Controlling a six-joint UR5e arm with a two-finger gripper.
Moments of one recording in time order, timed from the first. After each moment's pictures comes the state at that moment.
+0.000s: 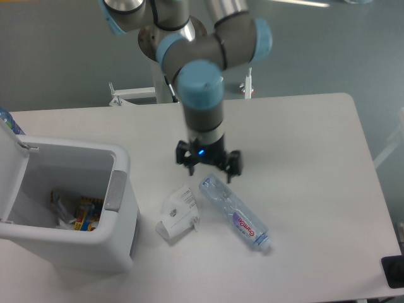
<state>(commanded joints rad) 2.29 -1.89 -1.85 -0.84 1.57 0.69</state>
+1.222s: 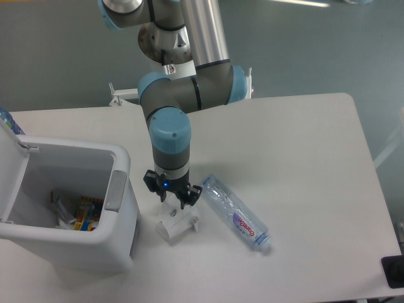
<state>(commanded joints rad) 2.26 -1.97 -1.82 -0.83 1.51 0.61</state>
